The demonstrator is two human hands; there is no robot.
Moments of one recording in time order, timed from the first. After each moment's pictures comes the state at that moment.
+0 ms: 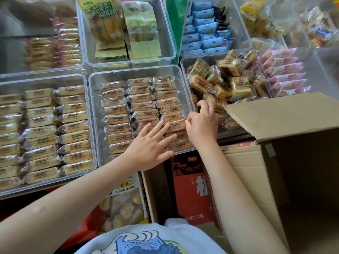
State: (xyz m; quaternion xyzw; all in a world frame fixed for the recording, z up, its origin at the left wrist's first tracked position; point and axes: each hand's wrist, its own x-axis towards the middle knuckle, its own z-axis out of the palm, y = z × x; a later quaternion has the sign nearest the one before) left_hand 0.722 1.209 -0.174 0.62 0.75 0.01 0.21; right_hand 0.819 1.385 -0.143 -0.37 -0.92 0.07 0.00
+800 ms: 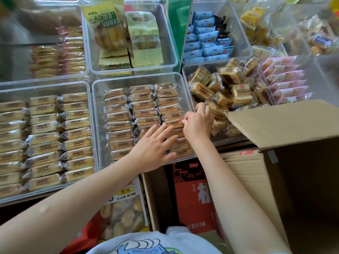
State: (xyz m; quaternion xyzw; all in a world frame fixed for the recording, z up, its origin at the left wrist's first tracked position) left_hand 0.715 1.225 -0.176 0.62 0.76 0.04 0.20; right_hand 0.787 1.393 -0.155 -0.40 -0.91 0.07 -0.02
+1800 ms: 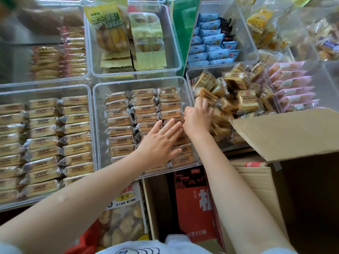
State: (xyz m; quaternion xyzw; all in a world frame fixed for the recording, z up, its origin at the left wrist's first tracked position) left_hand 0.700 1.258 -0.180 0.62 0.77 -0.01 0.17; right_hand 0.749 1.411 -0.155 -0.37 -0.93 0.03 -0.07
